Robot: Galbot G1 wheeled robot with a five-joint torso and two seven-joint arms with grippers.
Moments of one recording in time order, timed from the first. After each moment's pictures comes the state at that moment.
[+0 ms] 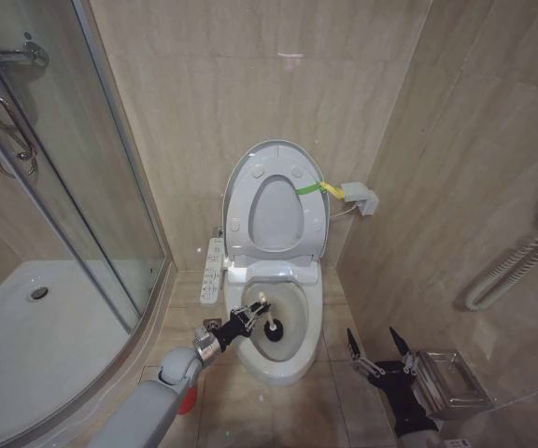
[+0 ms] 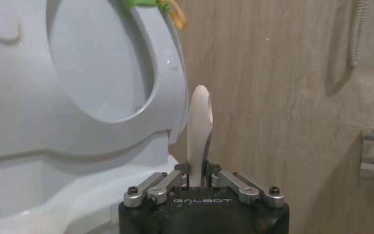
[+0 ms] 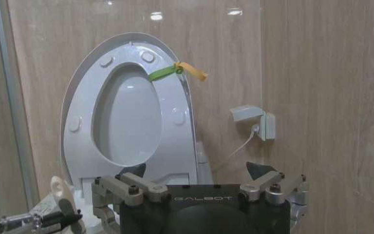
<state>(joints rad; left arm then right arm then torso) 0.84 -1.18 0.04 -1.30 -0.42 -0.32 0.53 -1.83 1.44 0.64 2.15 0.25 0.27 -0.07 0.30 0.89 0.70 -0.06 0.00</state>
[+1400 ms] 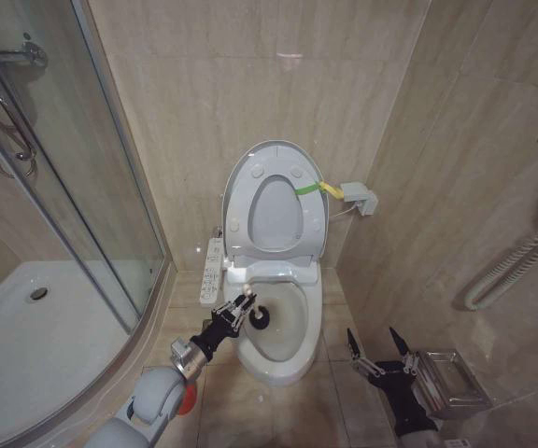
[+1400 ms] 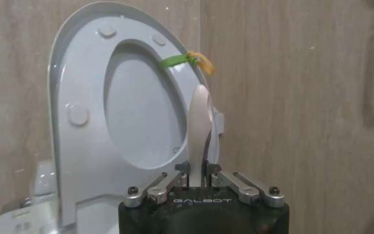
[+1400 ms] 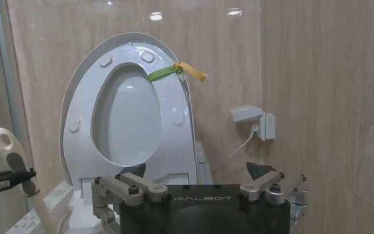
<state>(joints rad) 1.14 -1.10 -0.13 -1.76 -0.32 -0.18 0.26 -1.83 1.44 0.64 2.15 0.25 0.27 -0.07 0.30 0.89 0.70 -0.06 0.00</state>
